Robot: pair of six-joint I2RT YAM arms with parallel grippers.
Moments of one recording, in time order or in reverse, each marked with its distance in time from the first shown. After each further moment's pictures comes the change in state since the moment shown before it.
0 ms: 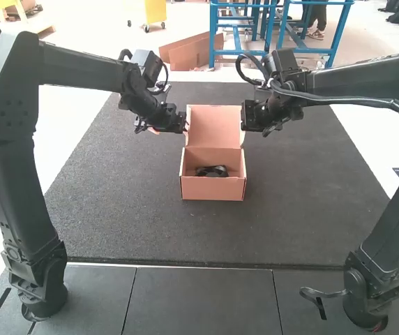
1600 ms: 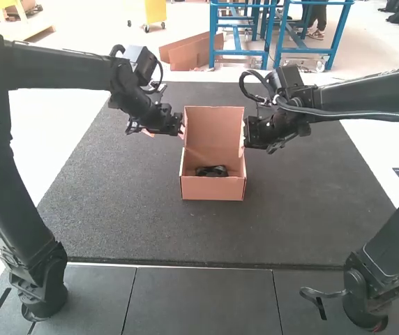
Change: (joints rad) left arm -0.020 -0.138 -0.077 -0.090 0.000 0.000; right arm 0.004 -0.083 -0.158 0.016 -0.092 0.014
